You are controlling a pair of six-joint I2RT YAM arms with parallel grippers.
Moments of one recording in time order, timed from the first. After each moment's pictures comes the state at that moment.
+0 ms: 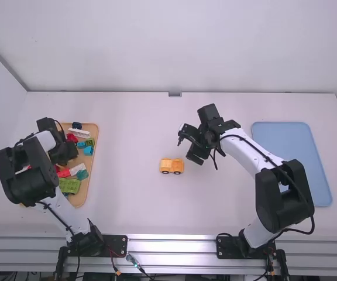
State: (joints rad) left arm 0.53 1.94 1.14 -0.51 -0.01 0.00; right arm 0.39 1.71 1.16 -0.66 -0.22 -0.78
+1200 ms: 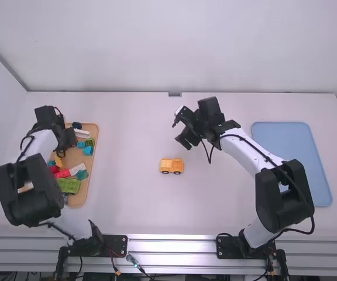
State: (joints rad) left arm 0.43 1.68 1.11 -0.45 -0.06 0.03; right arm 0.39 1.71 1.16 -0.30 -0.35 -0.55
